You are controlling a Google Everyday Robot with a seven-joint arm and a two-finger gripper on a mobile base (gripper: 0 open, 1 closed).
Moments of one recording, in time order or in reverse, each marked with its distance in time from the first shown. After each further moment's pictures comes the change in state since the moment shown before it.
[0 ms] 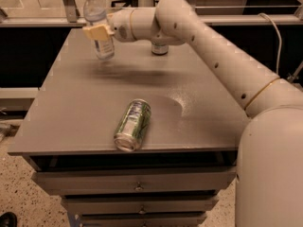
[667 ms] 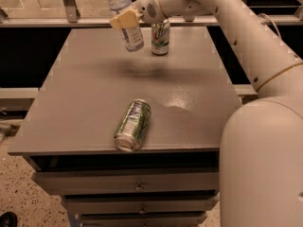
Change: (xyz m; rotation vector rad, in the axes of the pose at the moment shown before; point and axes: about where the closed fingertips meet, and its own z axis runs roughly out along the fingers) arm -0.008 -0.040 -0.083 0.002 0.216 0.003
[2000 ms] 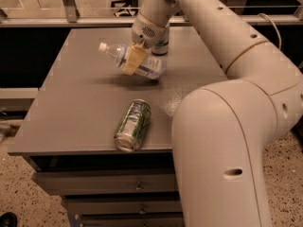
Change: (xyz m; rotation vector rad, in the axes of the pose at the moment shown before) arm 0.117 0.075 -0.009 -0.342 0.681 -0.112
